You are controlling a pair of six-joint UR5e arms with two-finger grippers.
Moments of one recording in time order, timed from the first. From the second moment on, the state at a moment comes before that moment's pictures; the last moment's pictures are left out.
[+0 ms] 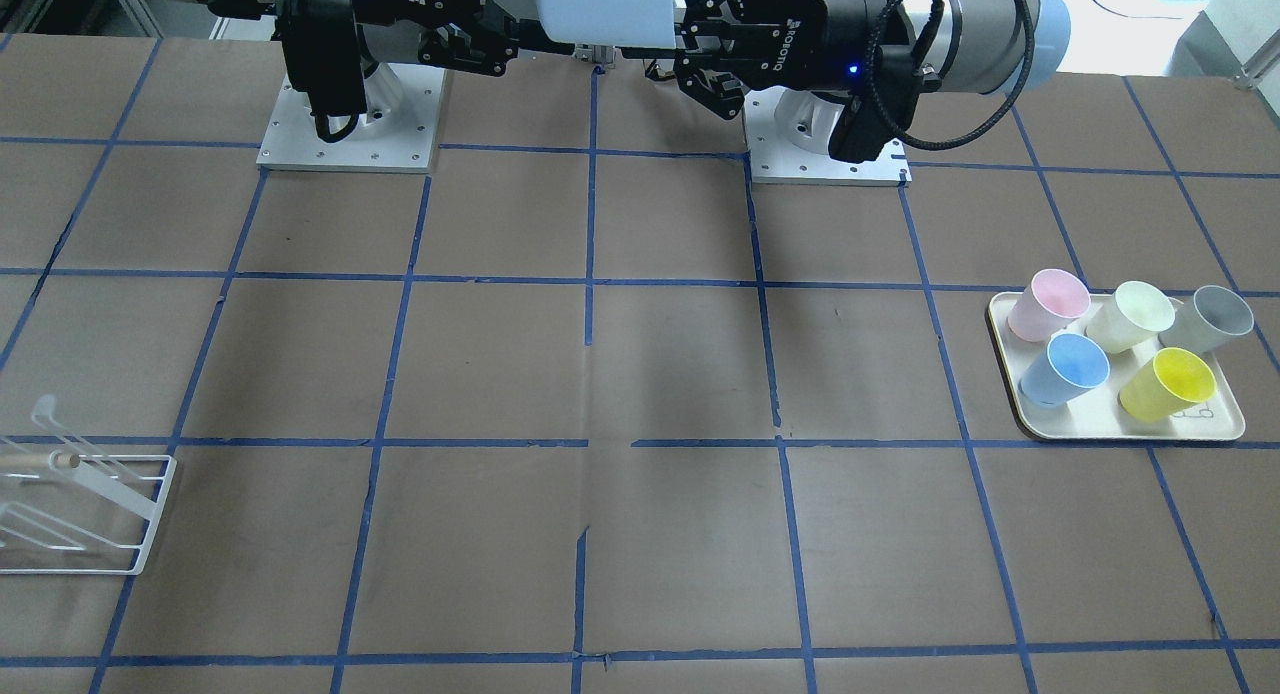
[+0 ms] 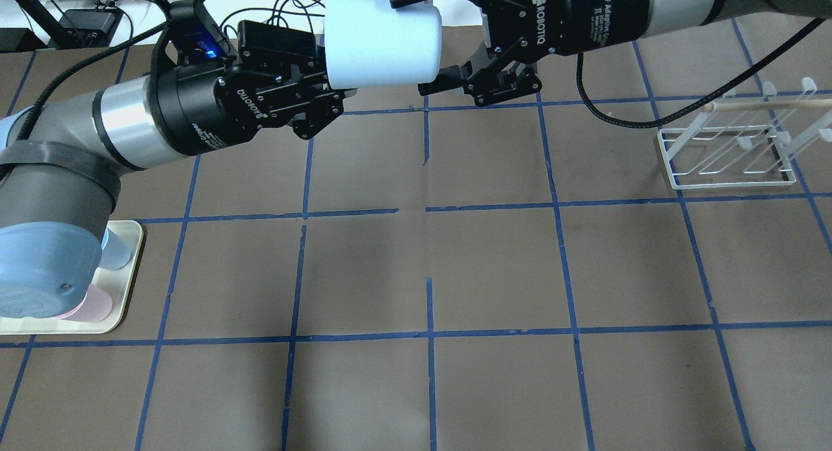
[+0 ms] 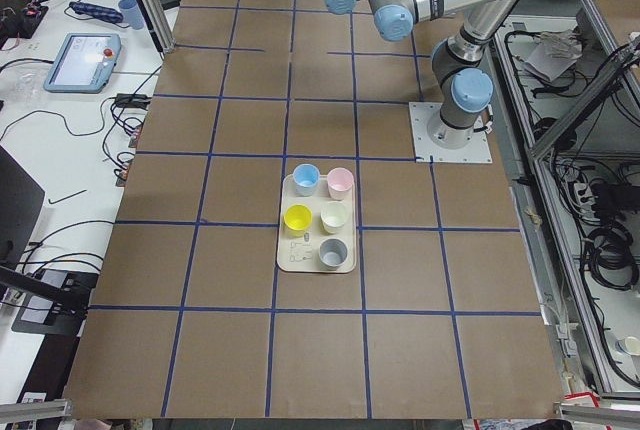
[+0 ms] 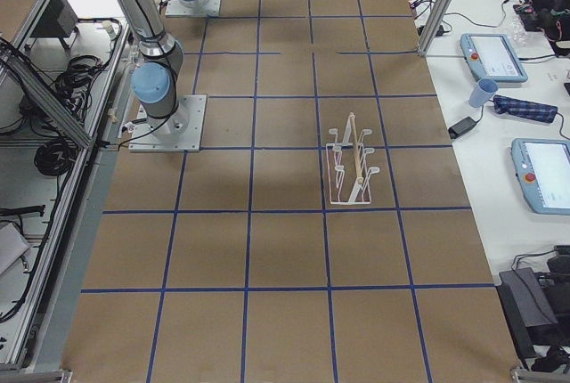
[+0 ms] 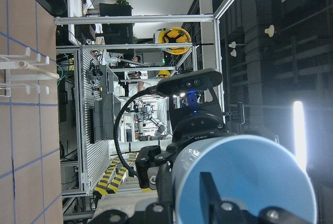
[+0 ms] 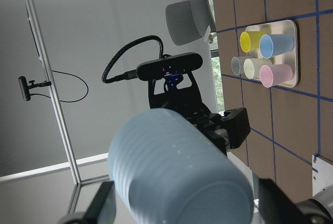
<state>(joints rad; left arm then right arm) -1.43 -1.38 -2.04 -1.46 -0.11 0.19 1.52 -1.59 1.49 -0.84 -0.22 -0.49</state>
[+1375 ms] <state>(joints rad) -1.27 -1.34 -1.98 -1.46 0.48 0.07 1.37 -1.53 1.37 -1.11 -0.79 -0.29</state>
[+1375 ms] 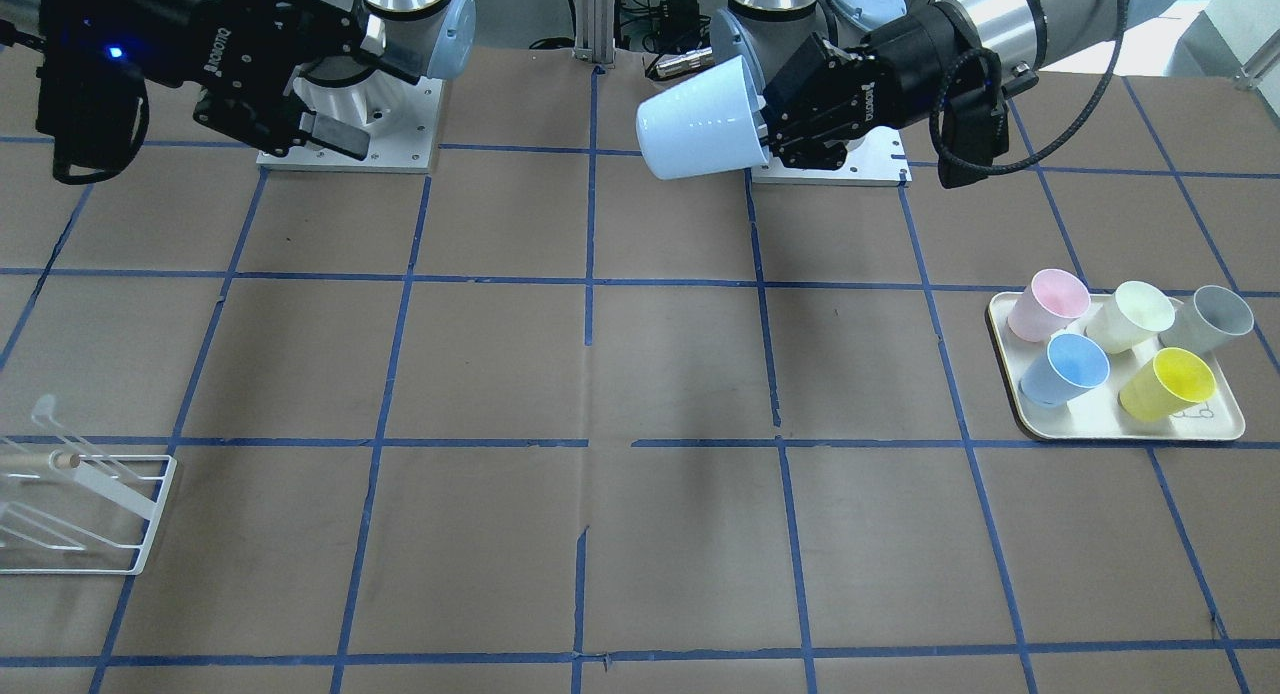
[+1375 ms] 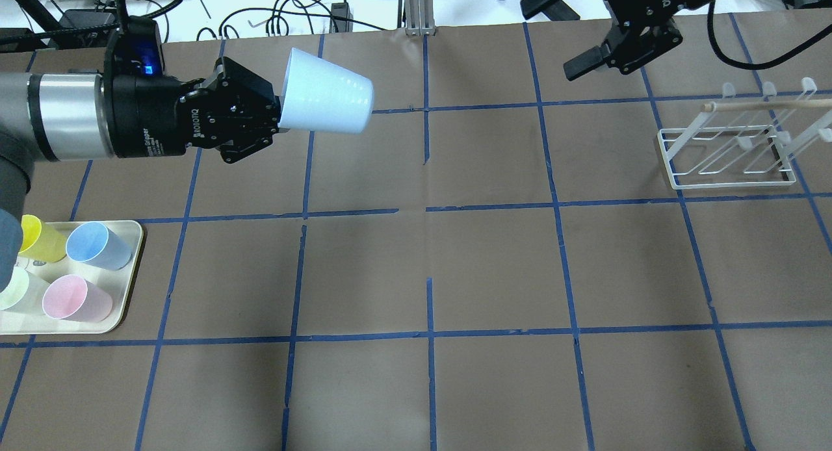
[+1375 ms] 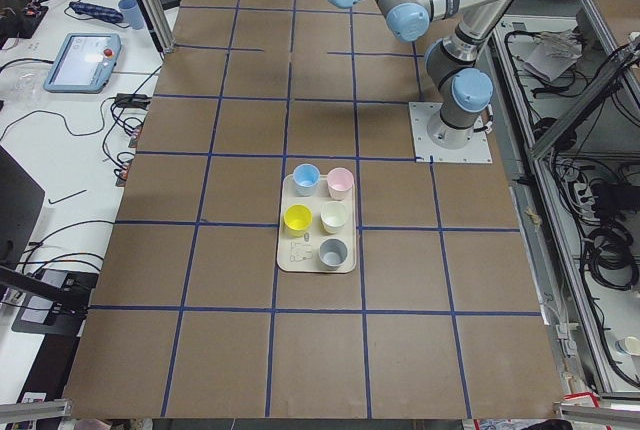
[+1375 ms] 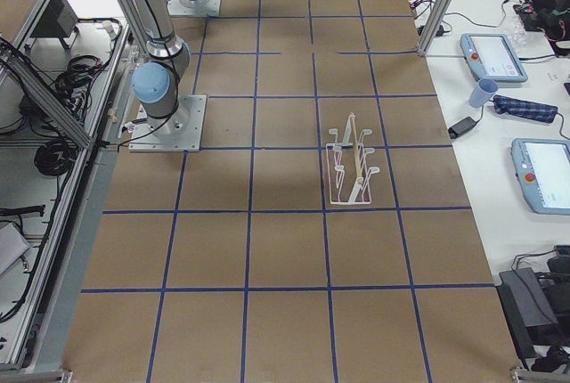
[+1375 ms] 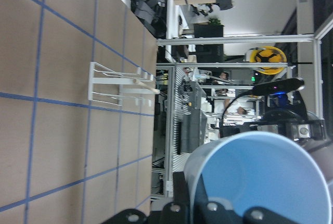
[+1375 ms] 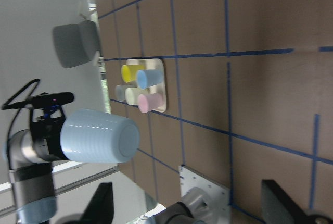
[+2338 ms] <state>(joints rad) -1.07 -1.38 -1.84 -1.47 1.41 0.39 1.46 -1.52 1.40 -1.40 -1.52 -0.03</state>
